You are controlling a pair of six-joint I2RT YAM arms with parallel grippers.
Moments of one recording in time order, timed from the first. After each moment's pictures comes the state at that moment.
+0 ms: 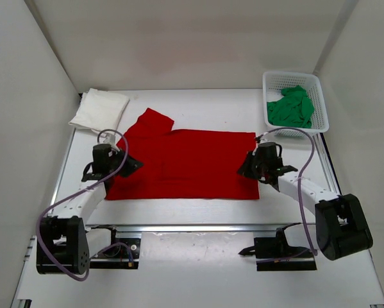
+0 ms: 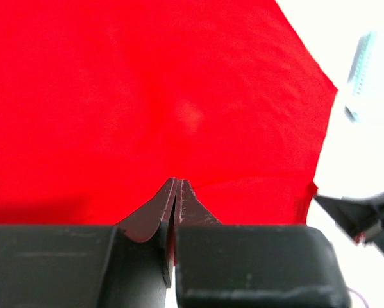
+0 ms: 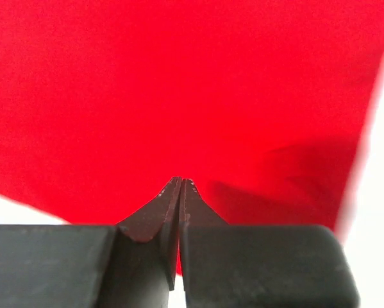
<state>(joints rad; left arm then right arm) 0.00 1.12 0.49 -0.04 0.36 -0.72 0.31 1.26 0.55 -0.08 -0.20 0.51</state>
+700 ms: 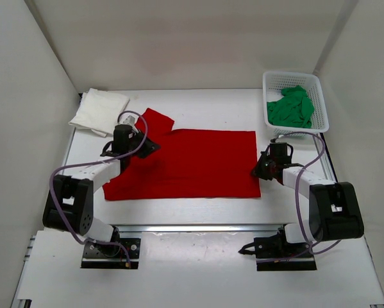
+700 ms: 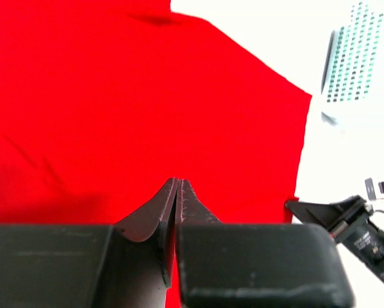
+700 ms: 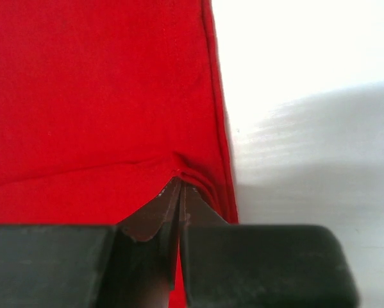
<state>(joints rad) -0.21 1.45 0.73 0.15 0.28 -0.79 0.09 1.39 0.56 -0.08 -0.14 0.50</state>
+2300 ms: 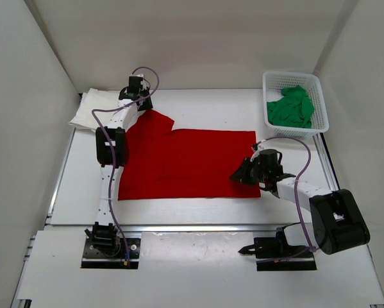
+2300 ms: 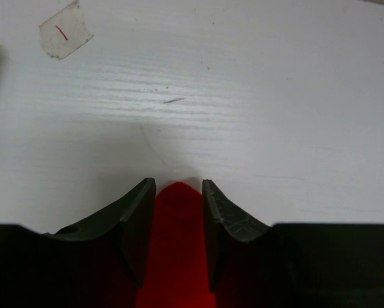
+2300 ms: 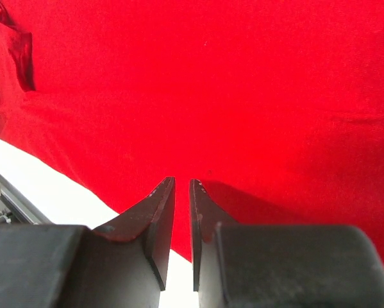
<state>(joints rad) -0.11 2.67 2.43 -0.51 -0.01 -0.27 0.26 1.31 0.43 0.14 -0.43 0.57</state>
